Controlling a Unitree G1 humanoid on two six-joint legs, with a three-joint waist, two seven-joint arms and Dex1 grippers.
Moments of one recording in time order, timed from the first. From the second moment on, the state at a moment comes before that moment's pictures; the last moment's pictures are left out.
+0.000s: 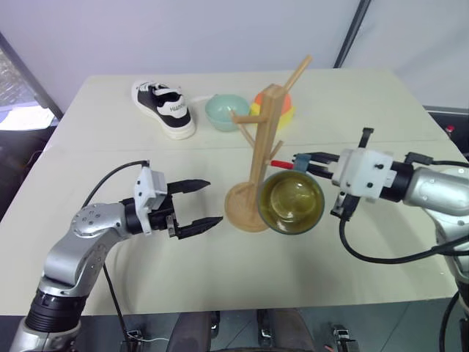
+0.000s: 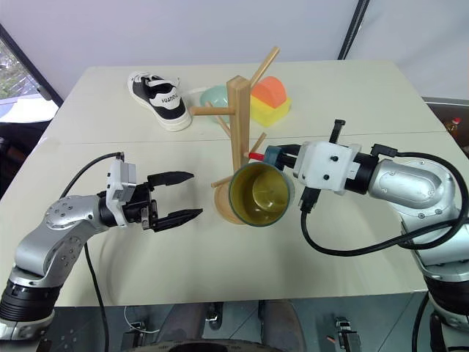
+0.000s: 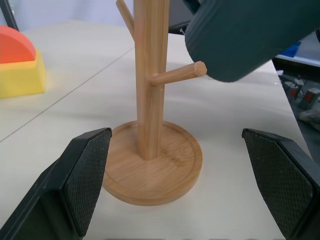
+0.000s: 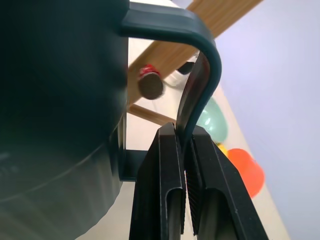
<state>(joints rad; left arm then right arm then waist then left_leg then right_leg) -0.17 0.64 0.04 -0.38 -0.60 0.38 -1.00 -0.36 -0.92 -0.07 -0.60 0.22 0.30 0.86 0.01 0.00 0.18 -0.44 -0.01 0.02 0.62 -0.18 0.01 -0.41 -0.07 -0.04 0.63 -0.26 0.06</state>
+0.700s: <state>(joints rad) -0.15 0.64 0.05 -0.40 -0.61 0.38 -0.96 -0.40 -0.89 -0.06 -0.58 0.22 0.38 0.86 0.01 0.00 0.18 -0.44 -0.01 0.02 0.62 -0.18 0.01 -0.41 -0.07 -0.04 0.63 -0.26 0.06</state>
